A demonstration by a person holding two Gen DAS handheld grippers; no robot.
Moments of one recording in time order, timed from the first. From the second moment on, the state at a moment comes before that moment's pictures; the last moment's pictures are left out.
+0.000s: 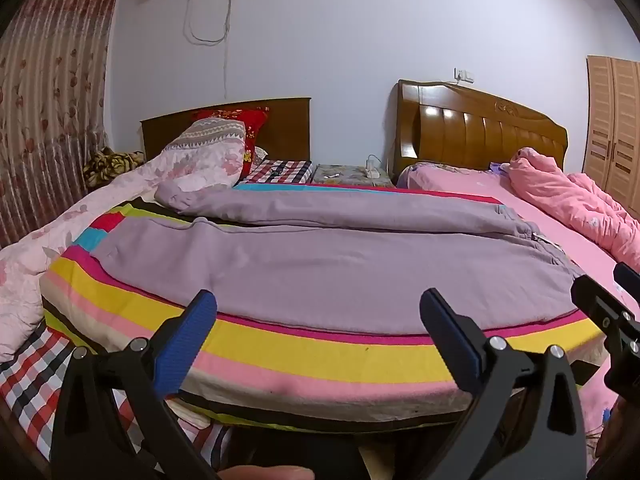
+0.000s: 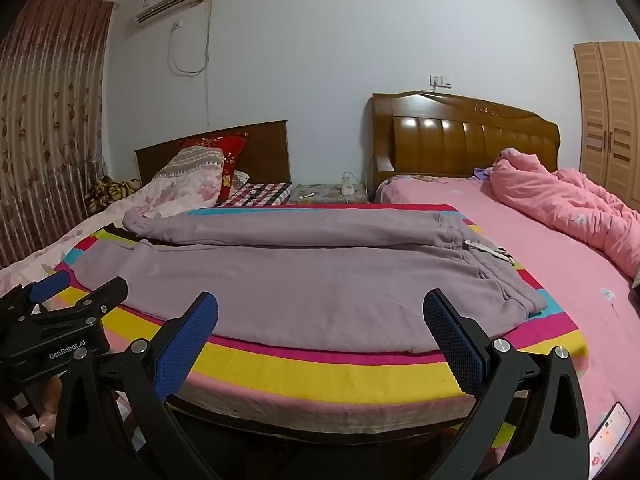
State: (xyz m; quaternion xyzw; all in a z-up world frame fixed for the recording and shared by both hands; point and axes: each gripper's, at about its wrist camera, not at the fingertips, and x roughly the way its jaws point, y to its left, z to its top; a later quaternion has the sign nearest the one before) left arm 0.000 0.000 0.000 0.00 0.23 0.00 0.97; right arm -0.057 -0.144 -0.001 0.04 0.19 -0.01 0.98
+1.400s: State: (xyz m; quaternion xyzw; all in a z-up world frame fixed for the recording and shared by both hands) left arm 0.000 -0.001 -0.008 0.01 0.24 0.00 0.97; right arm -0.053 -0.138 -0.012 0.05 0.19 0.00 0.98
